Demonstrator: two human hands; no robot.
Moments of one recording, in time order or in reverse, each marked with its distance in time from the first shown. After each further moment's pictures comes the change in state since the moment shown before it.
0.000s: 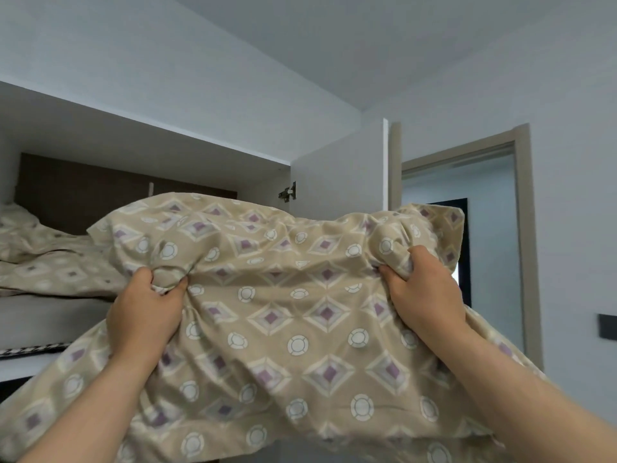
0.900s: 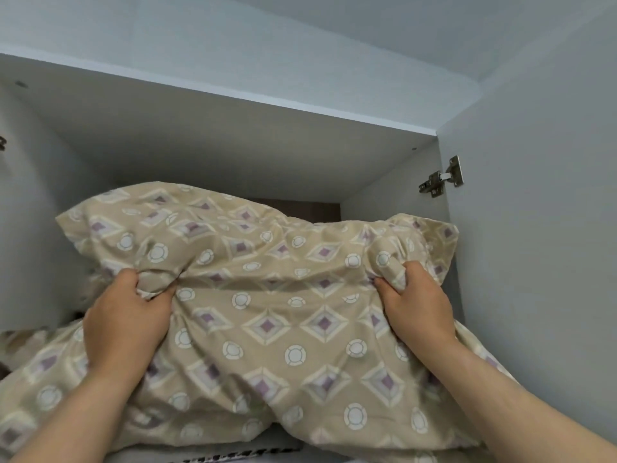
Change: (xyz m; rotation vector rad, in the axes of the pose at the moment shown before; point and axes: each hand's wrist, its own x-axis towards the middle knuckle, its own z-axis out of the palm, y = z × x) left_hand 0.267 -0.220 0.072 0.299 0.290 0.126; right_hand 0.102 -0.120 0.453 0.407 -0.080 -0.004
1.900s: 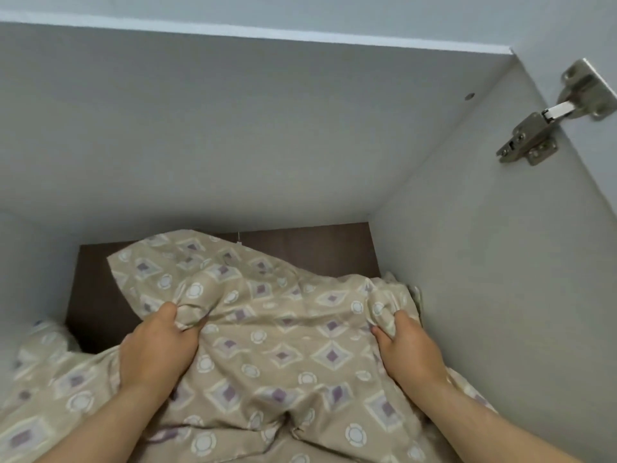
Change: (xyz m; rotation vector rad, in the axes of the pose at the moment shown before) left_hand 0.115 -0.035 0.235 0.294 -0.042 0.178; right_hand 0.133 0.124 0.283 0.096 -0.121 0.075
